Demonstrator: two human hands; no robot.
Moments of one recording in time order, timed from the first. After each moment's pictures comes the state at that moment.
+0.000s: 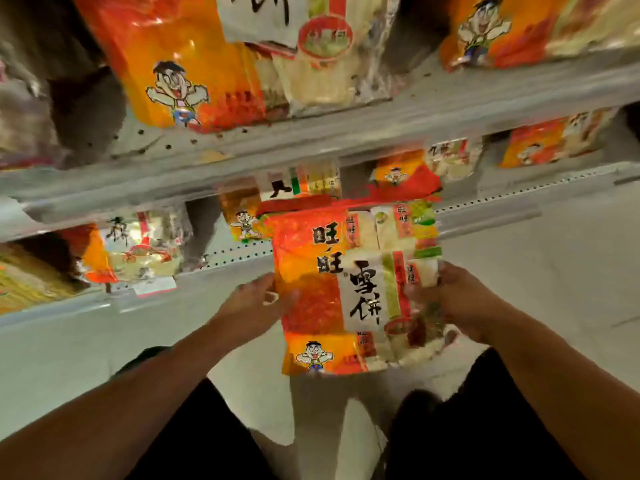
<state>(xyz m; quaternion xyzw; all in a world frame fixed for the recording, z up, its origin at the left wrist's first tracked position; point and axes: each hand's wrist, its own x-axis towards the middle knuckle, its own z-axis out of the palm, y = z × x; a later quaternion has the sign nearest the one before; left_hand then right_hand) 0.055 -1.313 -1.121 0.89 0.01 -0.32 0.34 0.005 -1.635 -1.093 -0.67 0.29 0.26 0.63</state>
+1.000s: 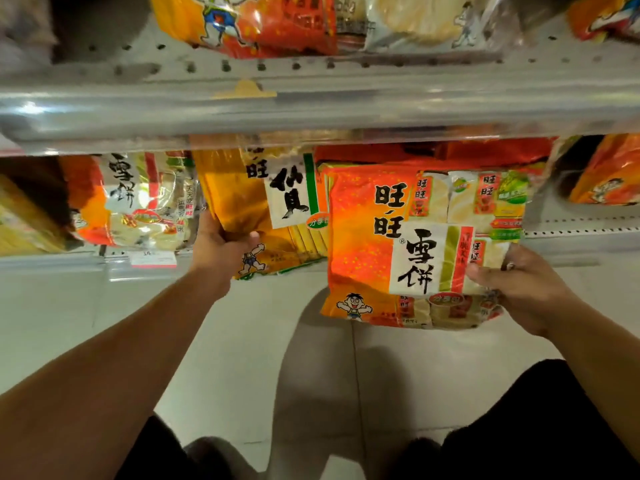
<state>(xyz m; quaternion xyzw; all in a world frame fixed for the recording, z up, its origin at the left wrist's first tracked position) 0.117 -1.271 -1.188 0.74 0.27 -0.03 0.61 0.069 -1.679 -1.129 -0.71 0.19 0.20 0.65</state>
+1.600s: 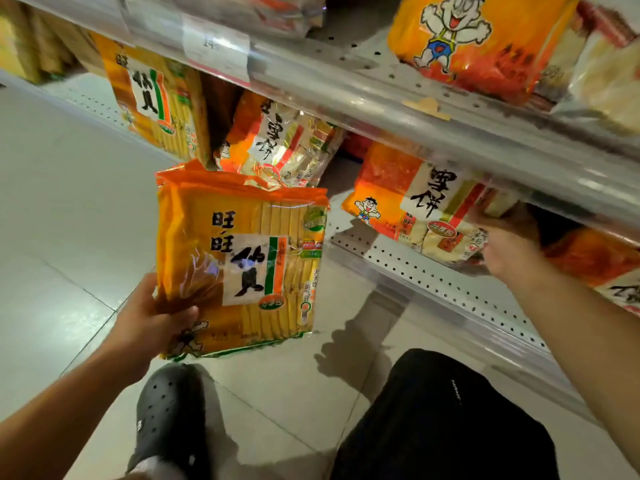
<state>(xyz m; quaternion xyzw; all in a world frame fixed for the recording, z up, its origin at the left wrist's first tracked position) -0.118 -1.220 -1.132 0.64 0.49 0.03 0.59 0.235 -1.541 -1.139 -0.70 0.22 0.19 0.65</state>
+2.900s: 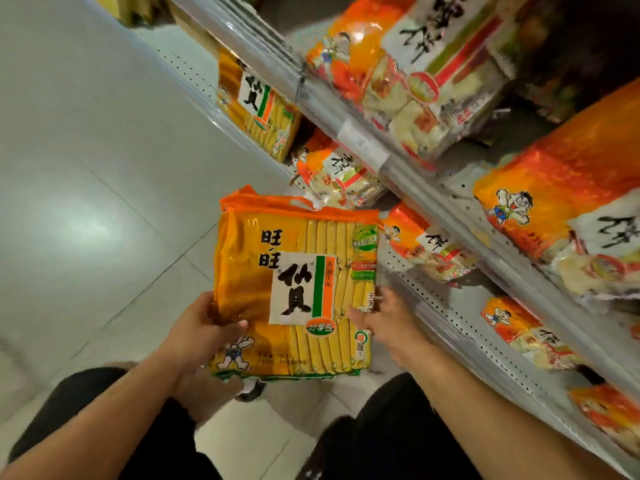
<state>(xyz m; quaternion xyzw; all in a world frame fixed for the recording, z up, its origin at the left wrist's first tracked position) -0.199 -1.191 -0.965 0.50 0.55 -0.08 0.67 0.018 -1.395 -0.991 -0.78 0.01 0.49 0.39</state>
